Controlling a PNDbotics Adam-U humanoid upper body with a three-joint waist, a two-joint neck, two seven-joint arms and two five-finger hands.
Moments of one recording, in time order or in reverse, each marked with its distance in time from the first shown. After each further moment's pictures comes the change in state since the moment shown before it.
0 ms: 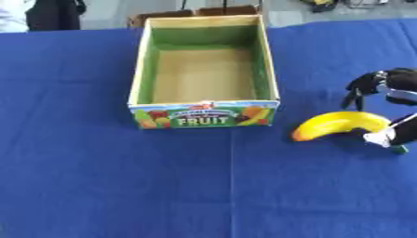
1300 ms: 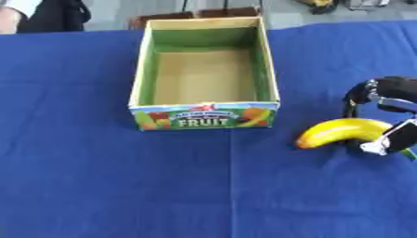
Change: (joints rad) left arm 0.000 -0.001 0.000 0.000 0.000 0.003 -0.003; right arm -0.010 0.013 0.031 0.045 0.043 -0.018 -0.009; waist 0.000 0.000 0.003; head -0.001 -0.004
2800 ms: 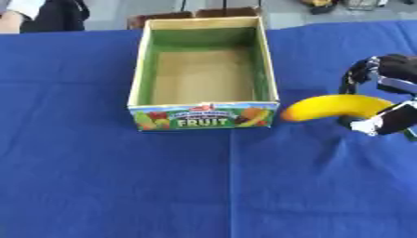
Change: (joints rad) left arm 0.000 0.000 -0.005 0.000 0.000 0.006 -0.006; right arm -0.064 0.001 0.003 -0.036 0.010 0.039 -0.102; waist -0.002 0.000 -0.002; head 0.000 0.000
